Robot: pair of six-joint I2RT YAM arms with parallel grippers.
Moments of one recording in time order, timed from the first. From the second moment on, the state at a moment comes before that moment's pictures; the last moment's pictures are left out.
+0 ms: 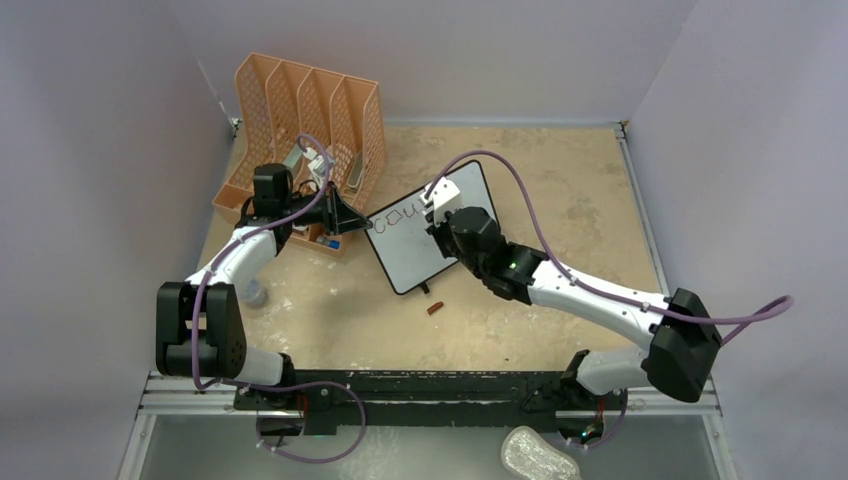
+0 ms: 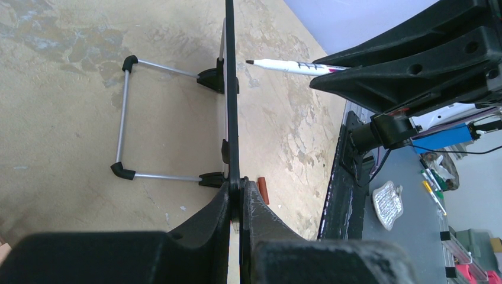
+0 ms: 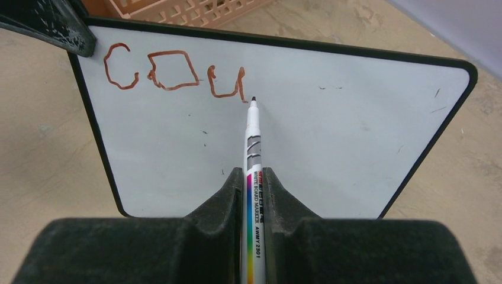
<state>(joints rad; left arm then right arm) -0.03 1.43 0.86 0.04 1.18 -0.18 0.92 1.34 0.96 -0.03 0.35 -0.02</state>
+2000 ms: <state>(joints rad) -0.03 1.43 0.86 0.04 1.18 -0.18 0.87 1.37 0.98 0.02 0.25 -0.04</state>
